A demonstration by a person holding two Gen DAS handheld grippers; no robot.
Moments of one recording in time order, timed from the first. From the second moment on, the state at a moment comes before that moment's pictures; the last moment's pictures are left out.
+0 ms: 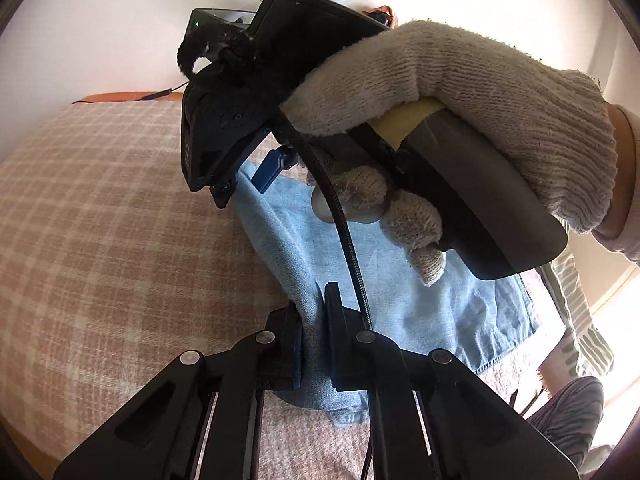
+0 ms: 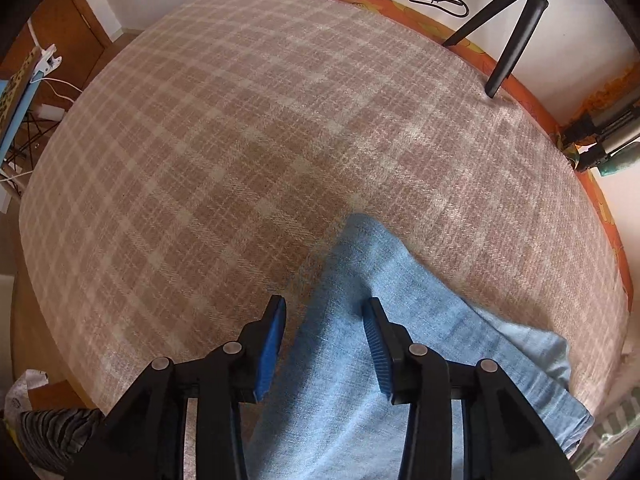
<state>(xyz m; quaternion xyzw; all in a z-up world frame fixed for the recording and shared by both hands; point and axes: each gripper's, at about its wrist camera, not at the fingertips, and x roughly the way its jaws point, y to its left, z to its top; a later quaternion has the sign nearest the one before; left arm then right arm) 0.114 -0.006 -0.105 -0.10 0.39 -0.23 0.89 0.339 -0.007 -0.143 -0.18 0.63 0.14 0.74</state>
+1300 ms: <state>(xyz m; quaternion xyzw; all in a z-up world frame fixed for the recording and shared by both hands) 0.075 -0.290 -0.024 -0.03 0.38 -0.47 0.80 0.224 -0.449 -0.022 0.14 0.47 0.08 0.87</state>
